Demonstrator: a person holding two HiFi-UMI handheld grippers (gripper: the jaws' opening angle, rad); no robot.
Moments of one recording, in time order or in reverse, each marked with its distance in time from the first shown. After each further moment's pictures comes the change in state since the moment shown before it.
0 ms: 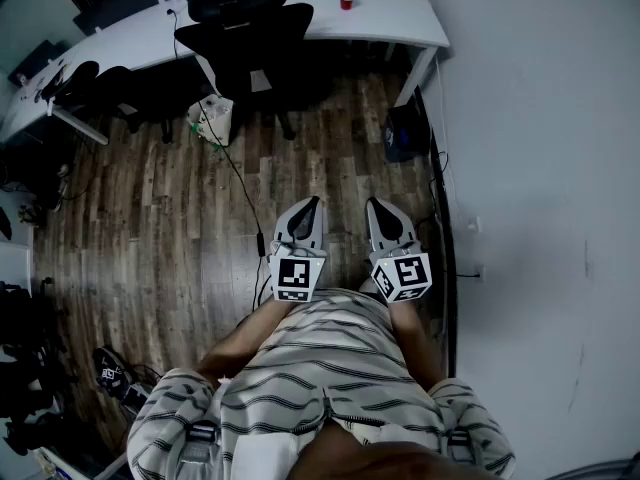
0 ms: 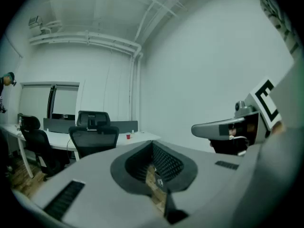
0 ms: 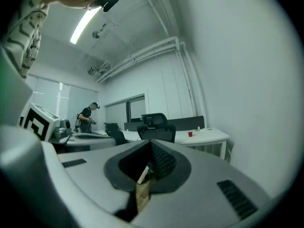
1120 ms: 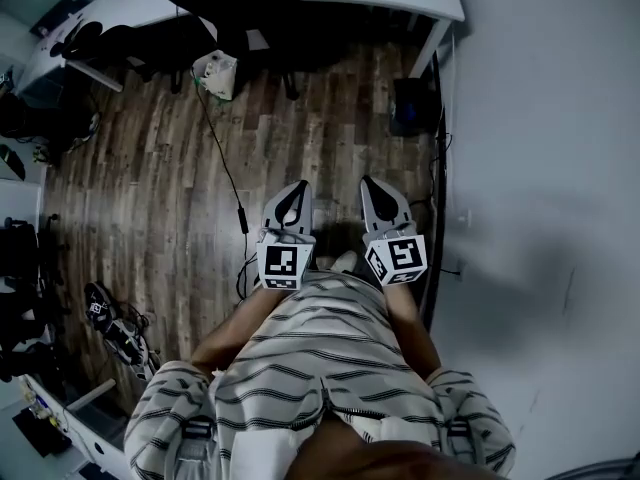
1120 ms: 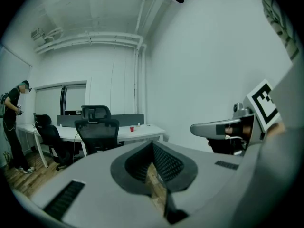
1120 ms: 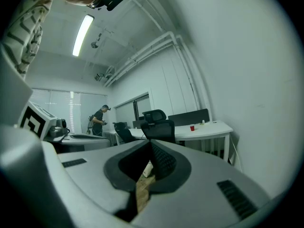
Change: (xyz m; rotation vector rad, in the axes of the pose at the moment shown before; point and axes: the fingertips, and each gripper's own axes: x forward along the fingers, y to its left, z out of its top) left arm 0.069 -0.137 -0.009 -0.013 0.084 0.165; right arm -0.054 -0.151 -0.016 0.044 0.024 0.157
